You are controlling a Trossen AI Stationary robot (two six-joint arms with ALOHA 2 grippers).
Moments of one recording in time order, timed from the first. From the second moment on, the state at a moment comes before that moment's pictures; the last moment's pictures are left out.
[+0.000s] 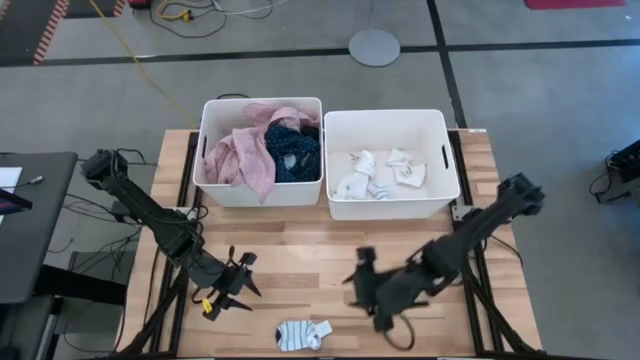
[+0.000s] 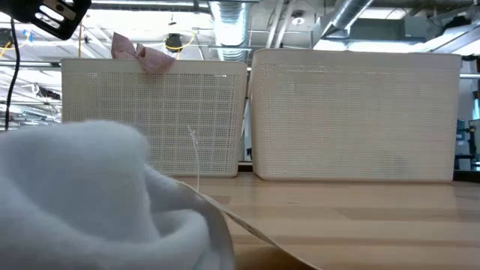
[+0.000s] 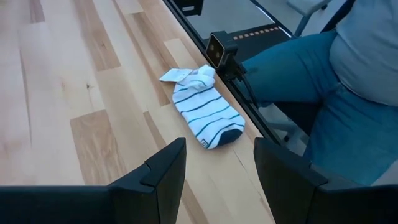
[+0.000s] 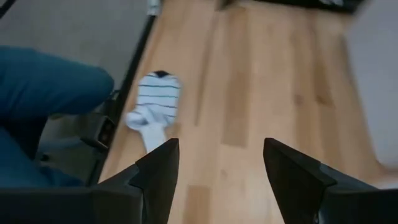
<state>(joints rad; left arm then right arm) -0.72 1.13 0.66 -0.06 -0.12 -0.23 0.59 1.58 1.47 -0.66 0.36 0.29</state>
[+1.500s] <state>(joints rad) -0.72 1.13 0.66 -0.07 -0.25 -0.40 0.52 2.26 1.47 0.11 -0.11 0.04</state>
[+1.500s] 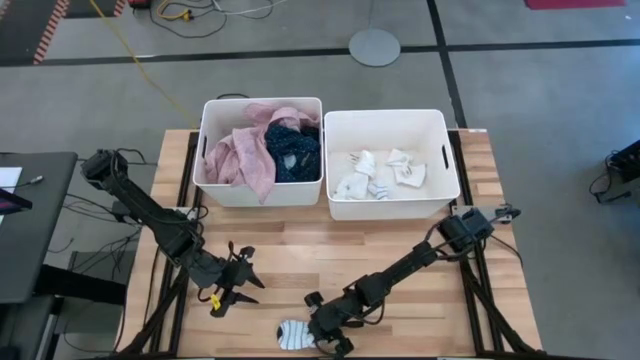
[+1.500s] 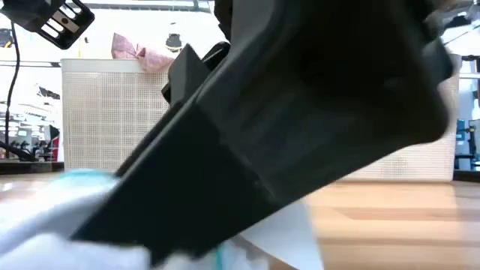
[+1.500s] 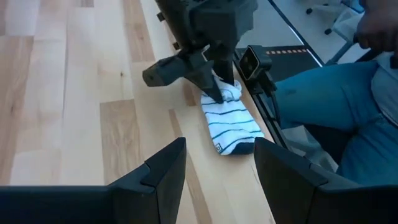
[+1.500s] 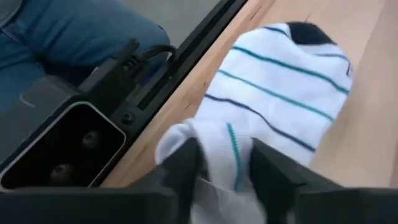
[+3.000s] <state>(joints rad) -0.72 1.13 0.66 -0.10 -0.33 -0.42 0.59 1.52 1.47 -0.25 1.25 -0.50</state>
